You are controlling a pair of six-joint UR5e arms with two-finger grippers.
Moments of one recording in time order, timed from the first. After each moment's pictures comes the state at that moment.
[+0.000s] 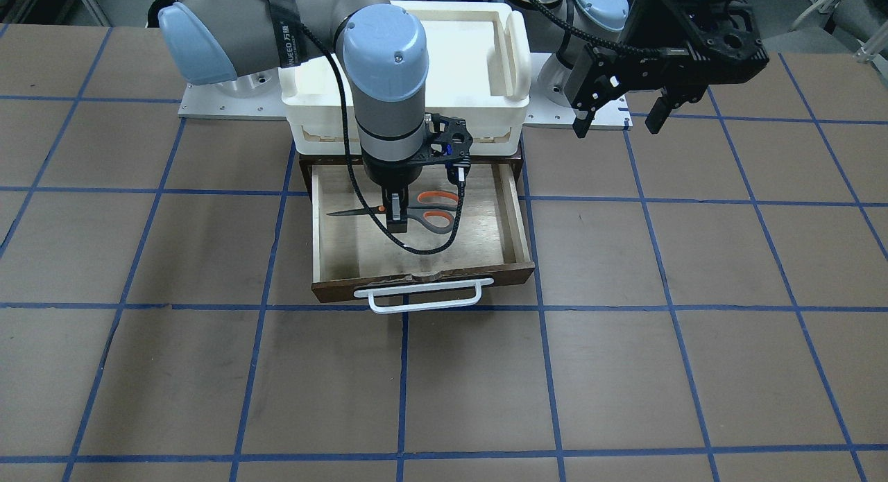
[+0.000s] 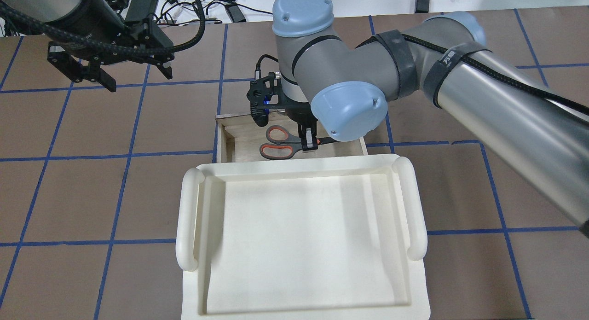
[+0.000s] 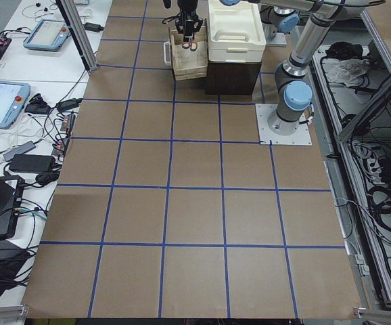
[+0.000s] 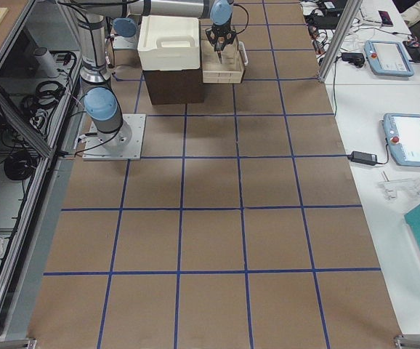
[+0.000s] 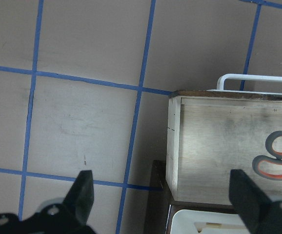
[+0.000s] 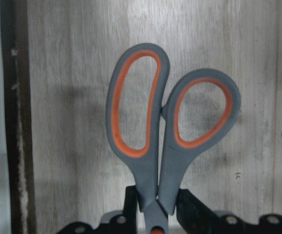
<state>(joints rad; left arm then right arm) -1.55 -1.50 -1.51 -1.59 1.52 -0.15 1.99 -1.30 1.58 -1.80 -1.54 -1.22</state>
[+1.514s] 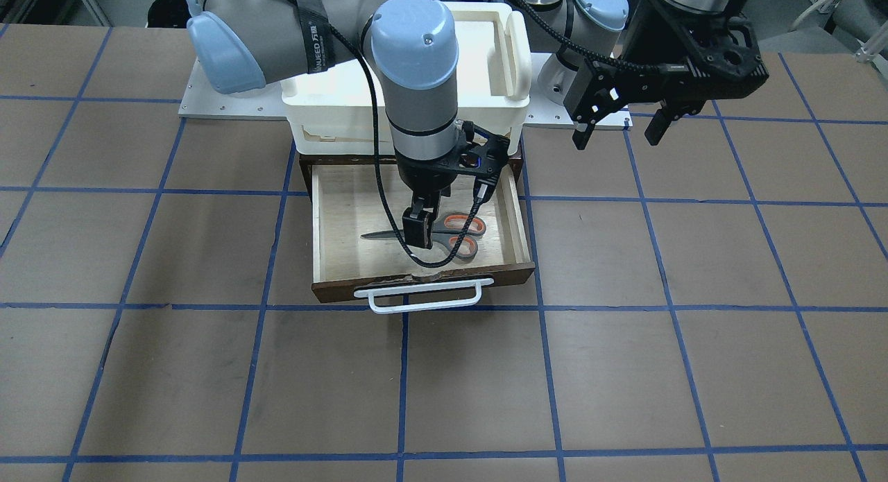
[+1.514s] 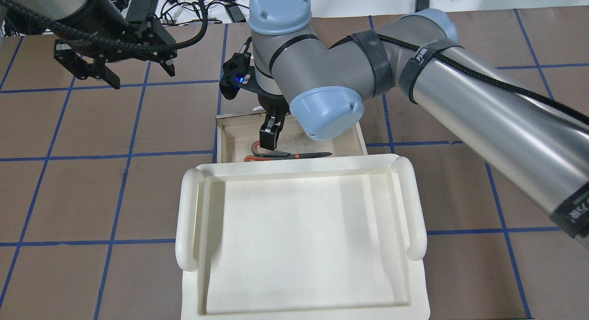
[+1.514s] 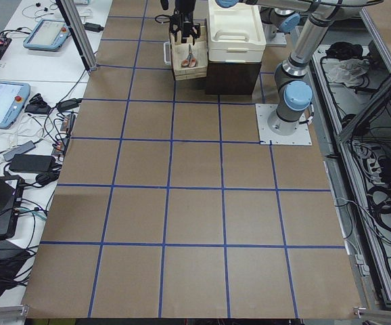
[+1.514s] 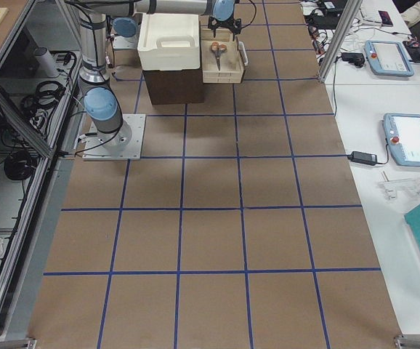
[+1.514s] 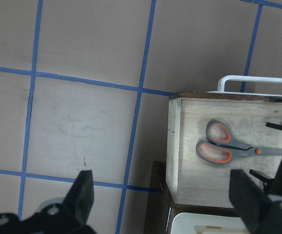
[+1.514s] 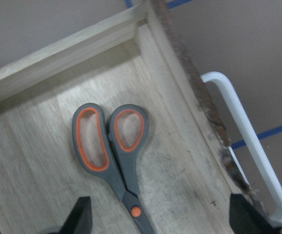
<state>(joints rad) -1.55 -1.54 -1.51 -1.54 1.52 -0.15 2.01 -1.27 1.51 -1.91 -1.49 -0.69</state>
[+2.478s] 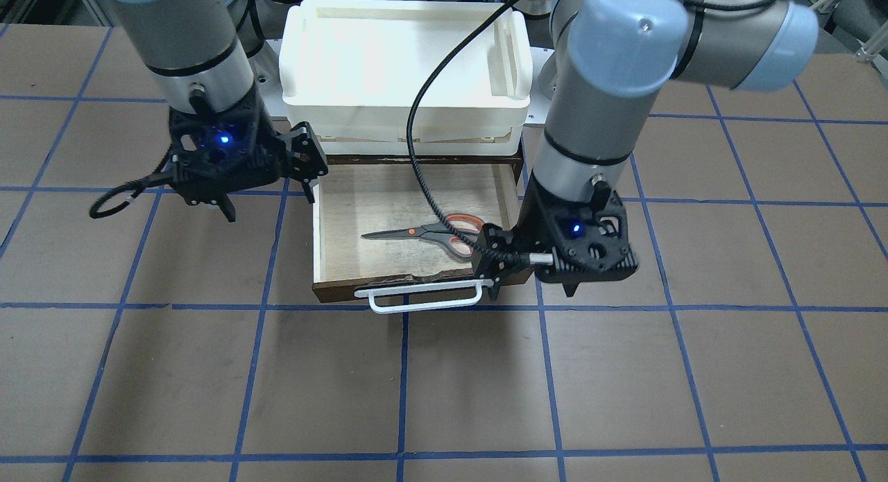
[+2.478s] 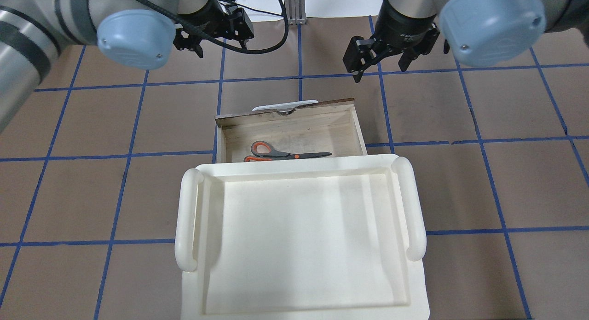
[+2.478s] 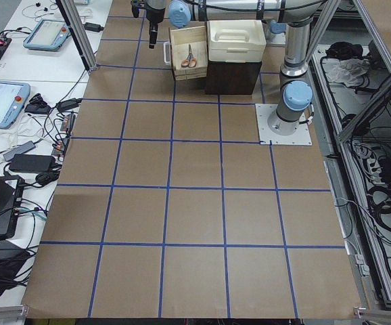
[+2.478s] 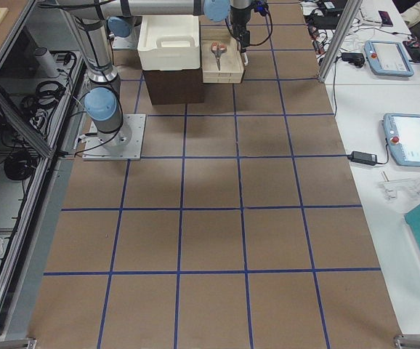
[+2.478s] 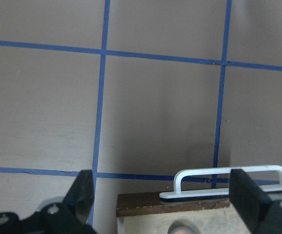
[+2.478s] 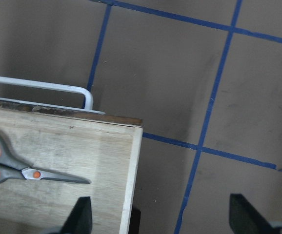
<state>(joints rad) -1.73 -1.90 -1.40 -1.16 1.58 -0.25 1.66 -1.46 1.50 -1.72 -1.50 -0.13</state>
